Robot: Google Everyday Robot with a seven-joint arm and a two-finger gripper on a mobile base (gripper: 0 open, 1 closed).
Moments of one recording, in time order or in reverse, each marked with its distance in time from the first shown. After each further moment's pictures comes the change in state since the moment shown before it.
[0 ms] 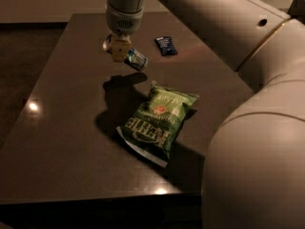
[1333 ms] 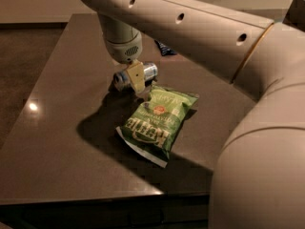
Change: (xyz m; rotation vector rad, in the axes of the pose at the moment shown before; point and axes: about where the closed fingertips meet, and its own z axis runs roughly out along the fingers) arm 0.036 0.056 0.036 -0.146 0.263 -0.462
